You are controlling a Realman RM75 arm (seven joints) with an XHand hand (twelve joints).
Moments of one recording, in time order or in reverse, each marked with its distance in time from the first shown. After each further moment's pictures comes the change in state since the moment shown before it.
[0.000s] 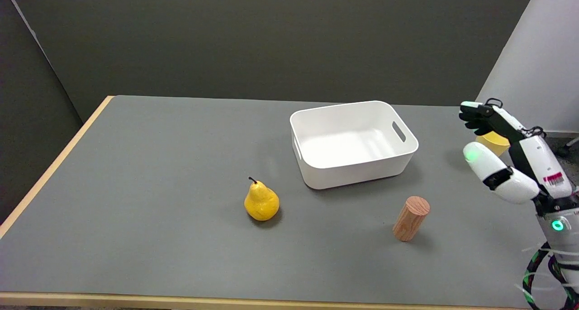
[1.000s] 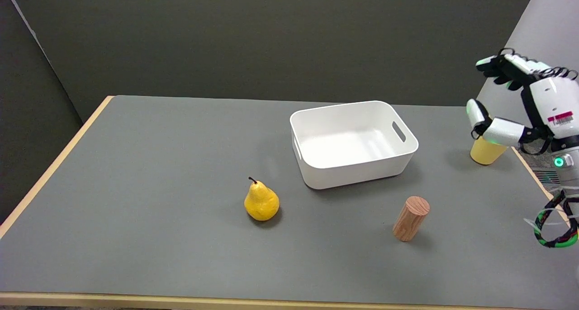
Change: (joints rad) arm 0.188 -0.017 0.303 -0.009 -0.096 -0.324 -0.164
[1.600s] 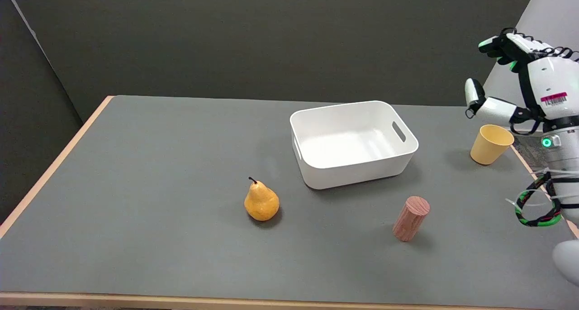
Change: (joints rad) arm 0.109 0.001 -0.052 0.050 0.119 -0.049 -0.208
